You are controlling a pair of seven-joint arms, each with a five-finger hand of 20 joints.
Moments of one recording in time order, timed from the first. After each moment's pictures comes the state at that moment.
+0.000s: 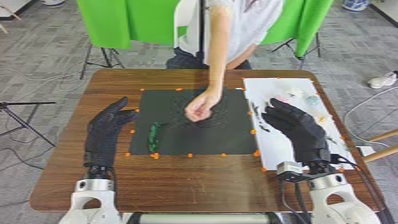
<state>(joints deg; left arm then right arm) 119.3 -77.4 -89.6 -117.6 63.2 4.8 19.3 -117.9 -82.7 99.6 -117.3 -72.7 -16.6 -8.9</state>
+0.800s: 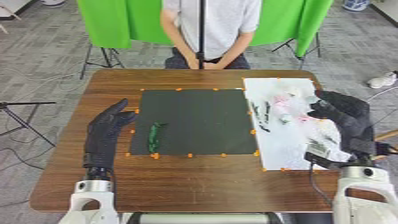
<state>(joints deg) 120.1 -77.2 -89.9 -117.9 63.2 4.9 18.6 -119.9 -76.8 102.9 -126.0 -102.5 13.2 -1.5</state>
